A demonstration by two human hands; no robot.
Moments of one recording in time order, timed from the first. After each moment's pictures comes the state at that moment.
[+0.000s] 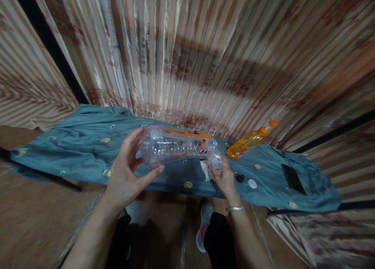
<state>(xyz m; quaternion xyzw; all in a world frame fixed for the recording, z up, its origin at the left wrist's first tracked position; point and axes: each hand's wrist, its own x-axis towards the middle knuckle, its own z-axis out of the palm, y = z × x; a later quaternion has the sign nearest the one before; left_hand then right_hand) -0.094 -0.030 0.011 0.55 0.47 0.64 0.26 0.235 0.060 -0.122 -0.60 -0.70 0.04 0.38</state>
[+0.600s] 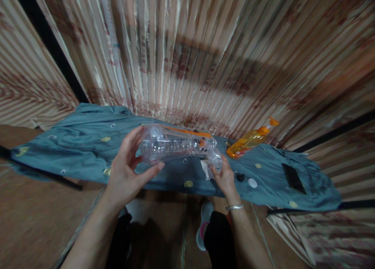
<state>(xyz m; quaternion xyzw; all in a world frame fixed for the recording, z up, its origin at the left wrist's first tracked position) -0.094 -0.029 0.009 0.54 0.48 0.65 0.25 0.234 0.059 -0.120 -0.61 -0.70 0.04 0.37</state>
